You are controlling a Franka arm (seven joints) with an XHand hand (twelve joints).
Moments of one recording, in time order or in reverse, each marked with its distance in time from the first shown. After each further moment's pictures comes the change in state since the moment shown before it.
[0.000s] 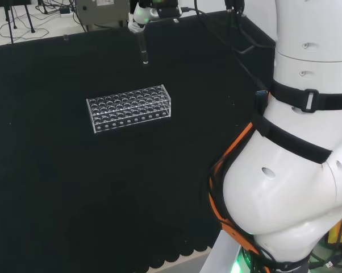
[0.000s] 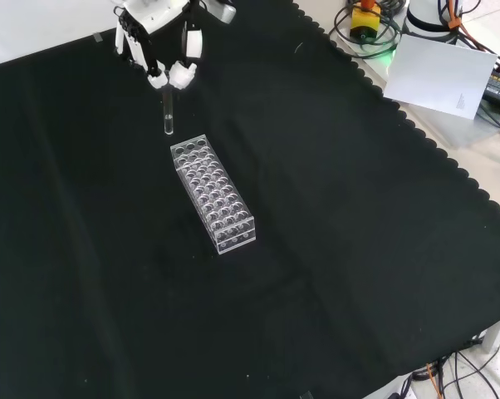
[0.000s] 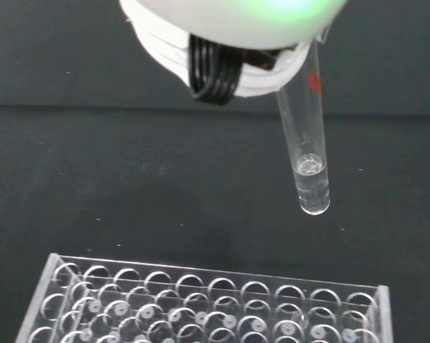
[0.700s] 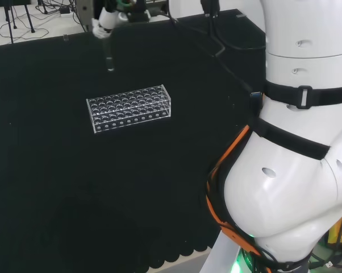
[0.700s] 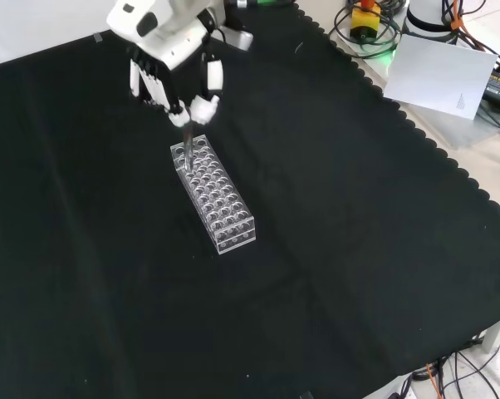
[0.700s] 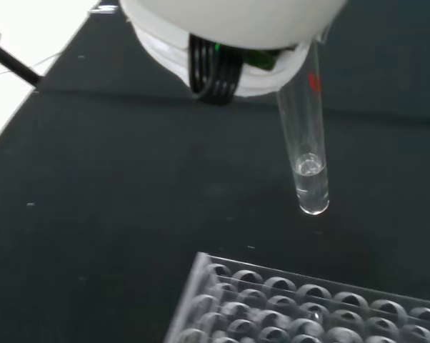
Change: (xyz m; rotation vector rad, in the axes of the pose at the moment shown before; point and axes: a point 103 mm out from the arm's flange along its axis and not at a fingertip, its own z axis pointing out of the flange) arm 0.072 0.016 0.005 0.015 0.036 -0.138
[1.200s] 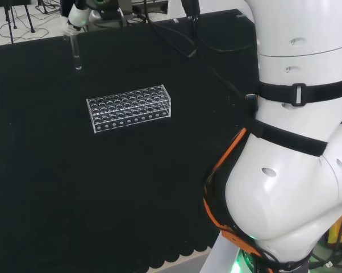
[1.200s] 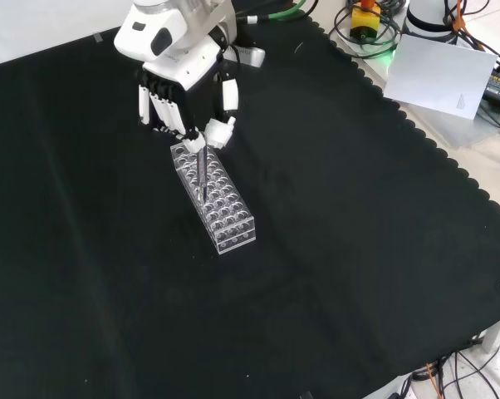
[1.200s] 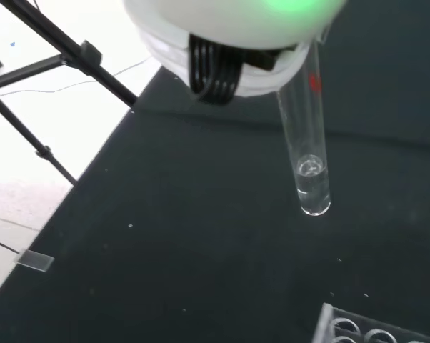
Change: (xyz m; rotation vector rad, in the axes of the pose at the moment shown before) arm 0.071 0.026 -0.008 -0.026 0.036 -0.139
